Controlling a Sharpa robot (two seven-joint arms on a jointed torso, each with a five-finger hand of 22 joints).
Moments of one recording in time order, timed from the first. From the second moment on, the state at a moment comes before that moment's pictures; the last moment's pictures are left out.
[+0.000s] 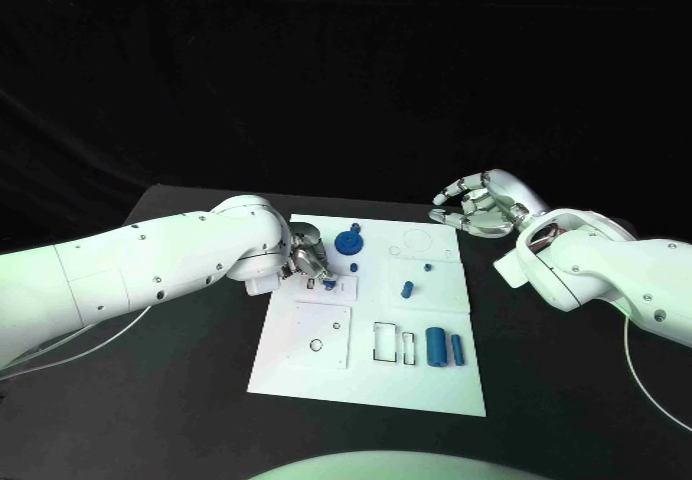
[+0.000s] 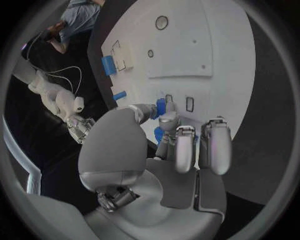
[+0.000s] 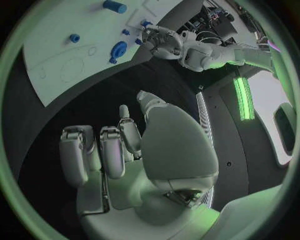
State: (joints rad) left arm 1.30 -0.64 -0.12 1.36 -0.97 0.15 -0.52; left_hand 1.25 -0.21 0.65 0.30 0.27 0.85 0.07 0.74 0.54 1.28 -0.01 1.11 1.00 1.47 -0.06 1.56 1.31 0.07 1.46 0.03 1.46 1.31; right arm 1.28 -0.92 -0.12 1.58 -0.85 -0.54 0.05; right_hand 1.36 -0.17 0.26 0.28 0.27 0.84 0.16 0.35 0.39 1.33 0.08 1.36 1.30 1.46 0.01 1.53 1.31 0.01 1.47 0.11 1.51 1.31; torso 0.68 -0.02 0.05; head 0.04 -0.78
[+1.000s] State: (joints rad) left arm 1.29 -0.63 -0.12 1.35 -1.04 0.19 -0.52; left_hand 1.20 -0.23 0.70 0.25 0.36 0.86 0.06 0.75 0.58 1.31 -0.02 1.13 1.02 1.47 -0.07 1.57 1.31 0.07 1.46 0.03 1.46 1.31; right arm 1.28 -0.92 -0.12 1.58 -0.85 -0.53 0.05; right_hand 1.36 -0.17 0.26 0.28 0.27 0.84 0.16 0.35 0.39 1.33 0.08 1.36 1.30 1.46 0.01 1.53 1.31 0.01 1.47 0.11 1.50 1.31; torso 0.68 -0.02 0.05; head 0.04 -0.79
